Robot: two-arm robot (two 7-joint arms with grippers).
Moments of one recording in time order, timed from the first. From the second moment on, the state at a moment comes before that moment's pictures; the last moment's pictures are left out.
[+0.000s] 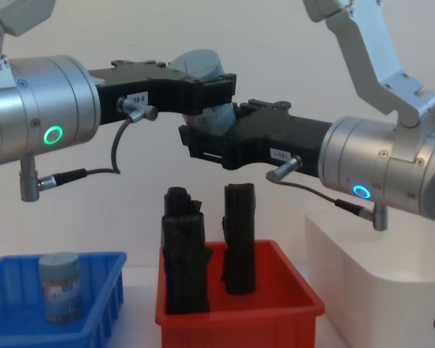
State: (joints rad) left arm -0.25 0.30 0.30 -1.79 -0.18 0.19 -0.25; right arm 0.41 0.10 -0.40 -1.42 -0.04 -0.07 0.40
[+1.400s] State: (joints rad) left arm -0.25 0.30 0.30 -1.79 -0.18 0.19 -0.25; right arm 0.38 0.13 -0.37 -1.43 -0.06 -0.05 0.26
